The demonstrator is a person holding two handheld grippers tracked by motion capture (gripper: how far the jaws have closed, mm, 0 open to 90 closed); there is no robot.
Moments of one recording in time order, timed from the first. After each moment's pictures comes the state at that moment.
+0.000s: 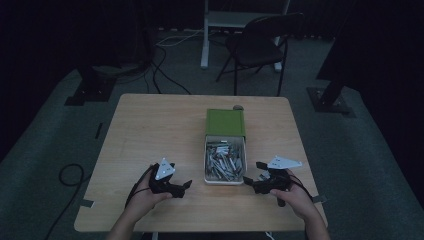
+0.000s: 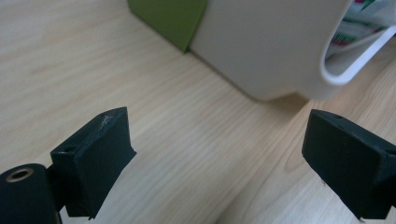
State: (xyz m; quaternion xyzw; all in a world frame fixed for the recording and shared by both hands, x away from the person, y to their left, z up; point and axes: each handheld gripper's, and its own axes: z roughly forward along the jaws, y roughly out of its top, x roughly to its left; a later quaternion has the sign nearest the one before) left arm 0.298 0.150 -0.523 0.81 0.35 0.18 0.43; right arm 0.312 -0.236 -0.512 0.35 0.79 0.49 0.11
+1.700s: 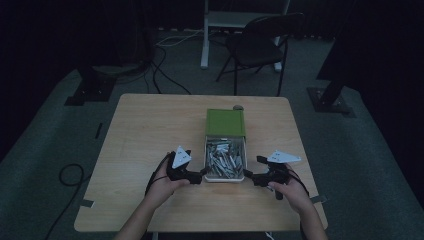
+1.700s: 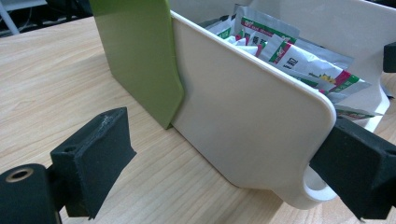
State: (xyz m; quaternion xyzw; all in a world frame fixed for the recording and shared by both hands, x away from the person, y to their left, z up) left arm 0.332 0.106 -0.512 0.79 0.34 0.20 0.48; right arm 0.333 -0.238 -0.518 0.37 0.78 0.50 0.13
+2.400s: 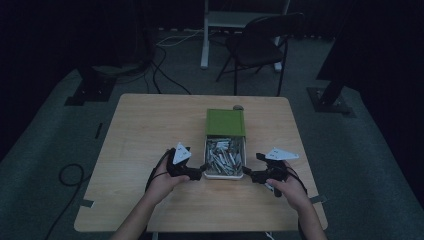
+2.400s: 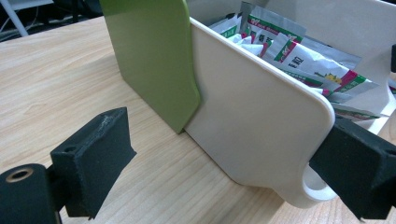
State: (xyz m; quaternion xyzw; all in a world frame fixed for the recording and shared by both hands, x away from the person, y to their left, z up) left arm 0.343 0.106 -0.509 0.79 0.34 0.20 0.47; right arm 0.341 -0.233 -0.516 0.37 0.78 0.49 0.14
